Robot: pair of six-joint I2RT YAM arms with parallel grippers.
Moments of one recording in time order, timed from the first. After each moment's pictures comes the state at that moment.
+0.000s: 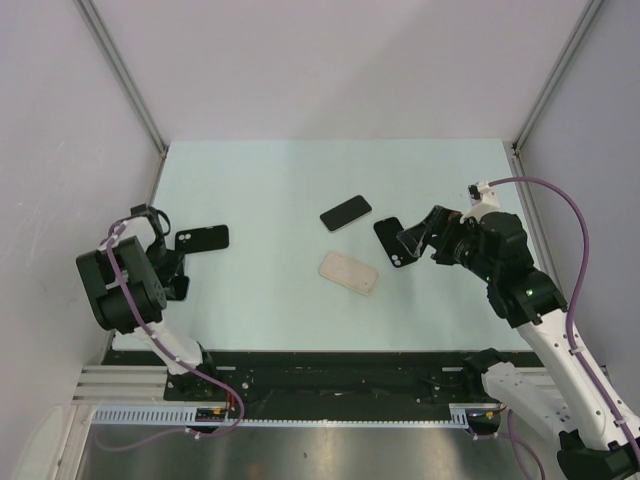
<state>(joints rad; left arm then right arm) 0.41 1.73 1.07 -0.85 -0.26 -1.01 0.41 0.77 0.93 -0.51 -0.13 0.61</state>
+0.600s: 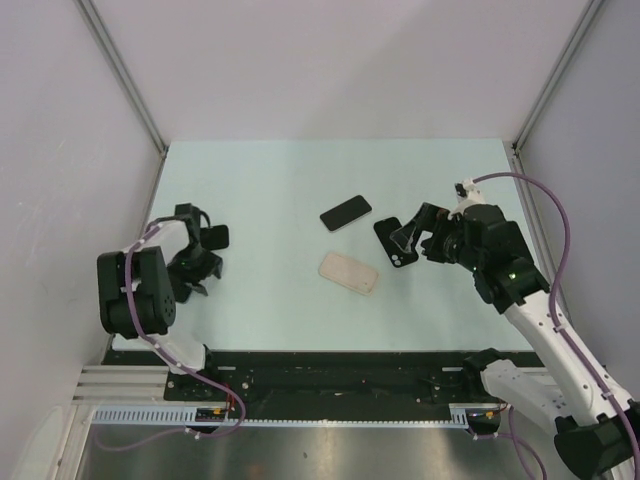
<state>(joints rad) 0.18 1.65 0.96 -0.82 -0.18 -0.95 0.41 0.86 0.91 -0.49 -0.13 0.63</state>
